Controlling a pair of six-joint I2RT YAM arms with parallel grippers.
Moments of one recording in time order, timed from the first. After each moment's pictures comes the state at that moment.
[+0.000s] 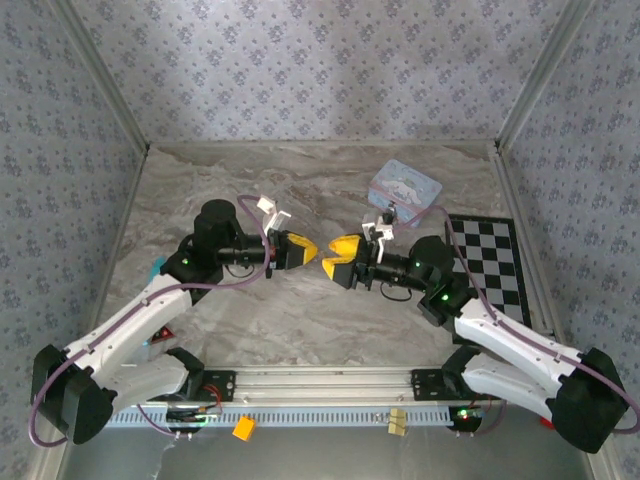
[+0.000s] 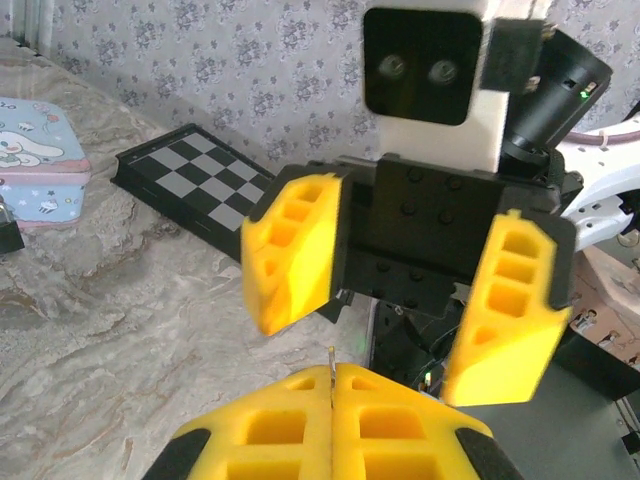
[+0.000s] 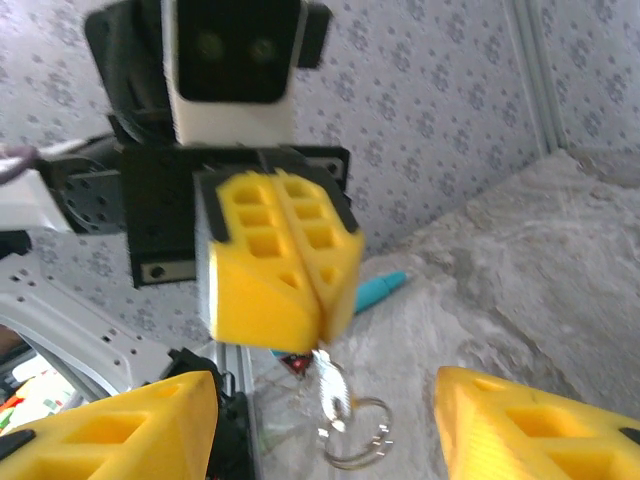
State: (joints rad) left arm -0.61 1.06 0.83 -0.01 0.87 -0.32; right arm 0.72 0.95 0.55 0.46 -0.57 0.45
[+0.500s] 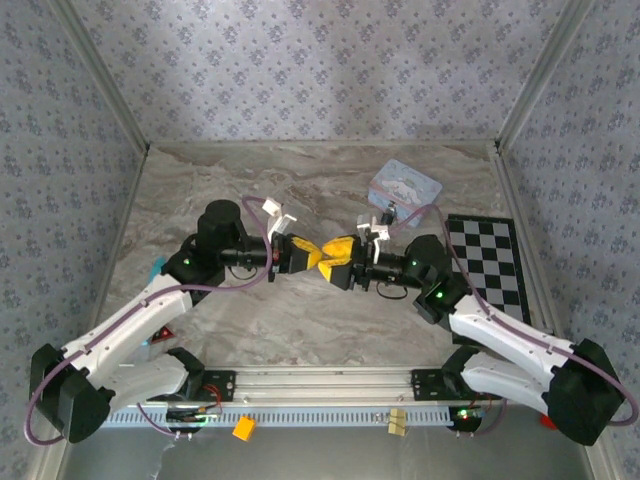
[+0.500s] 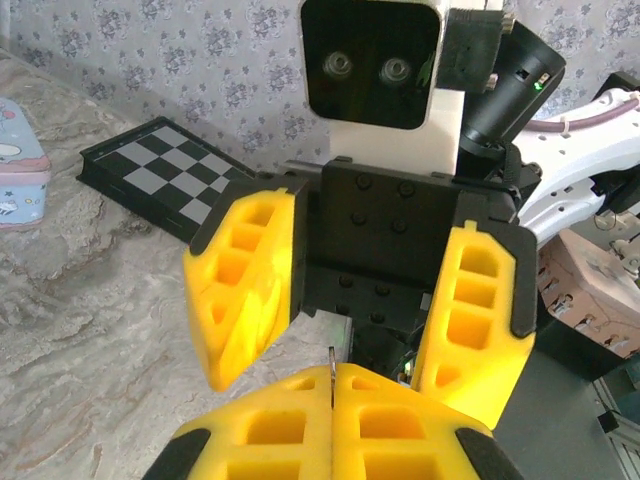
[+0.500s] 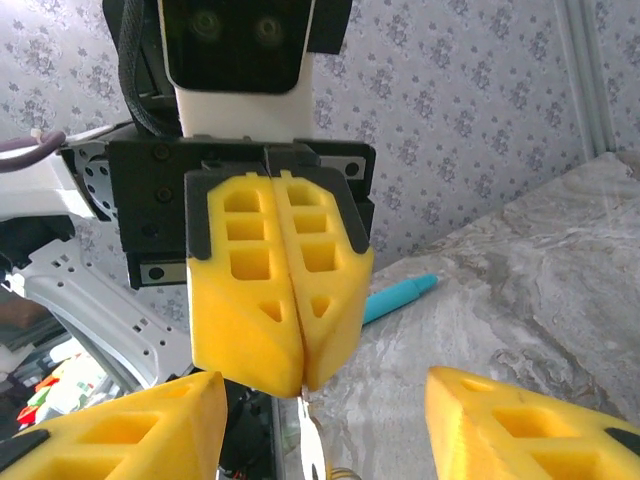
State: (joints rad) left arm -0.66 1.05 0.86 -0.05 0.87 -0.31; right arm 0.73 1.00 0.56 0.53 -0.64 0.46
